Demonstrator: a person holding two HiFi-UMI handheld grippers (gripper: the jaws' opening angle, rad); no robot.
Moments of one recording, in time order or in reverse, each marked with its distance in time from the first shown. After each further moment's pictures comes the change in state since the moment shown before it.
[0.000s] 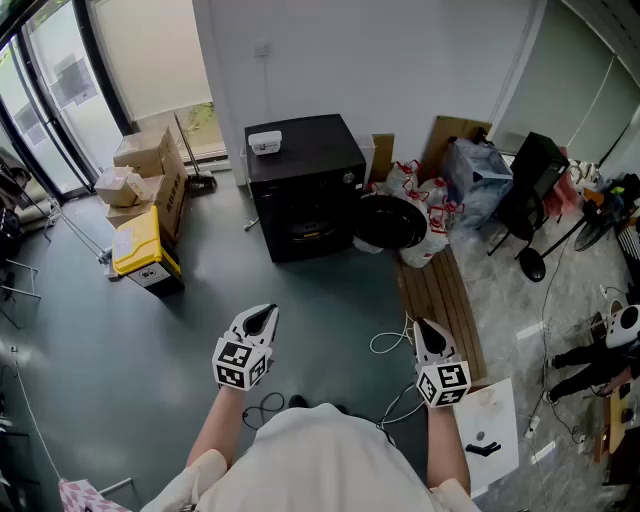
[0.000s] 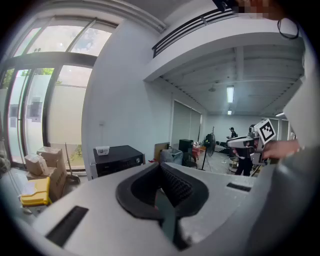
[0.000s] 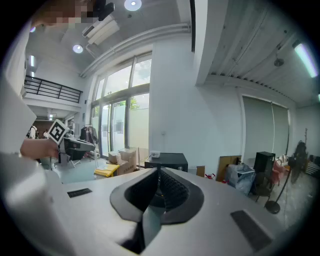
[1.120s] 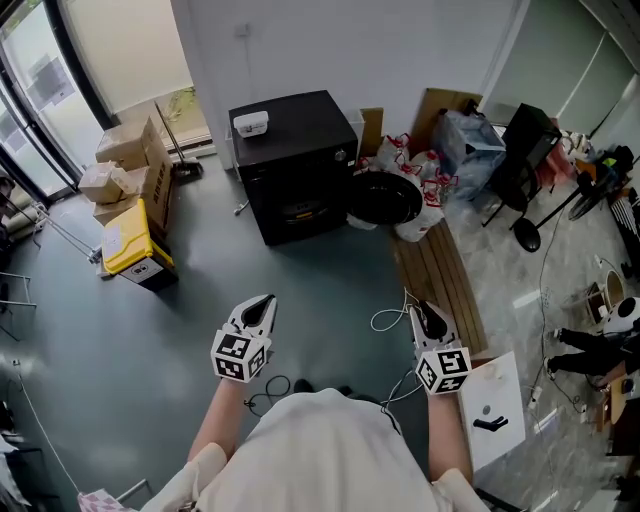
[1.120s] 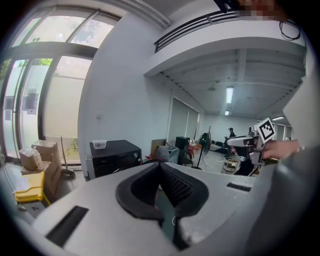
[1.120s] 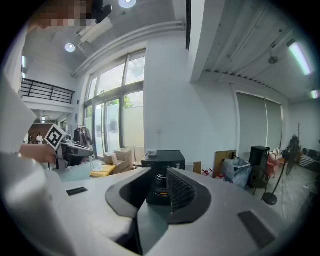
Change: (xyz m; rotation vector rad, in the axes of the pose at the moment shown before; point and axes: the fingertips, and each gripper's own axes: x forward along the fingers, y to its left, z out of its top) left arm 0.015 0.024 -0.020 -0.035 0.042 -0.055; right arm 0.018 0.015 -0.005 0.050 0.024 -0.060
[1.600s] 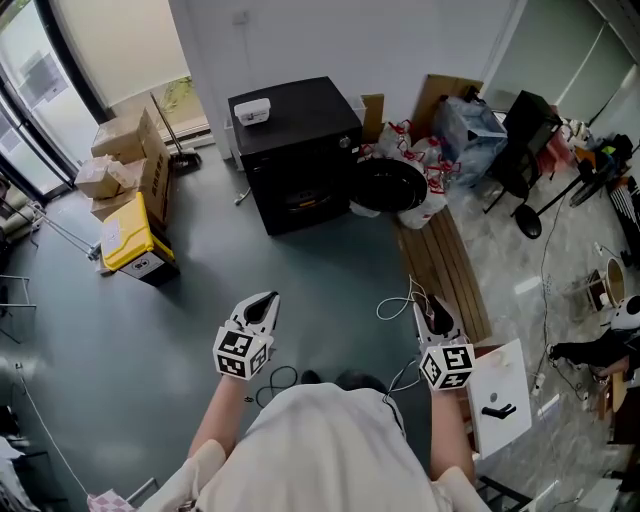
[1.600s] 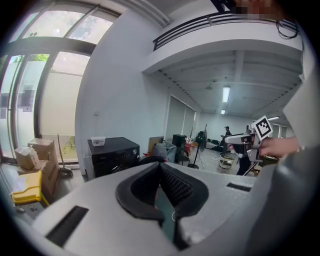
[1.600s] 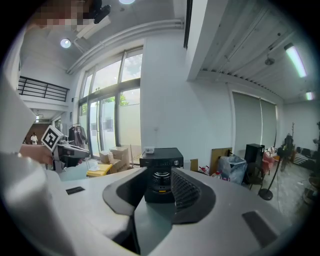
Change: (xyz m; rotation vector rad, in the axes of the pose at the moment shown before) left arm -0.009 0.029 -0.025 0.007 0.024 -0.049; right arm 0.011 0.025 -0.015 0.018 0.025 -0.058
